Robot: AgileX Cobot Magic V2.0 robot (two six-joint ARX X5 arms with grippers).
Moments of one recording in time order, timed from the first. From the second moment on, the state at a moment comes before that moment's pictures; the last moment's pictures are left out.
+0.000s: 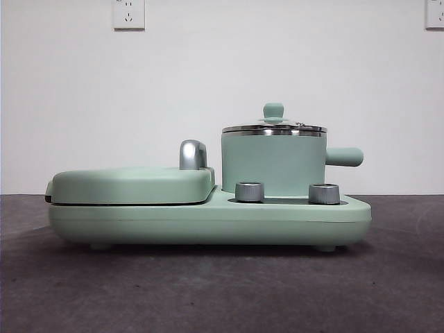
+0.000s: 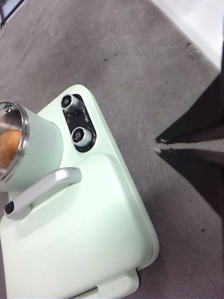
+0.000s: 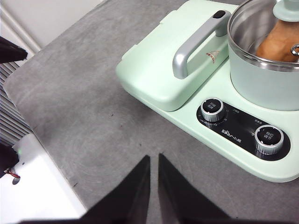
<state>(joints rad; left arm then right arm) -0.64 0.71 0.92 -0.78 0.11 -0.23 0.55 0.71 0.81 -0.61 -0.39 0.19</state>
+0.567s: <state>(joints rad) -0.59 0.68 0.86 -0.69 0.11 -0.23 0.55 0.69 0.81 -0.61 -0.39 0.19</state>
